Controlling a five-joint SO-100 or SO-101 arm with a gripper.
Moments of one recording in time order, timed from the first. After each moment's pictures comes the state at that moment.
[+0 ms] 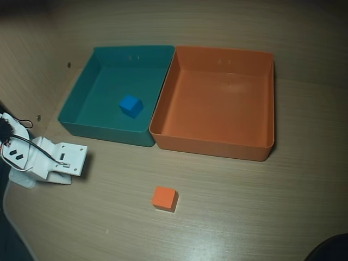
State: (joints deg) arm 4.0 192.0 178.1 75.0 -99.1
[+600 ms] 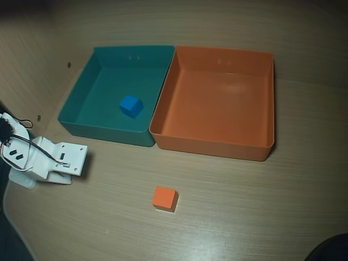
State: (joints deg) arm 4.0 192.0 178.1 75.0 -99.3
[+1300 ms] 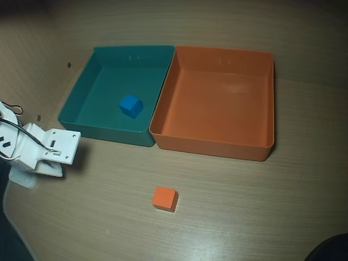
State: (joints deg) arm 3.8 163.5 148.8 76.1 -99.9
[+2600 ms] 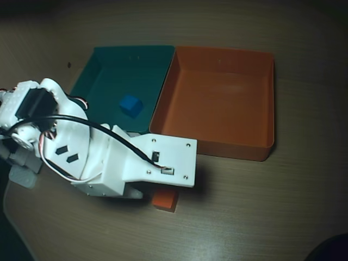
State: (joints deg) arm 4.3 69.3 55.8 76.1 -99.9
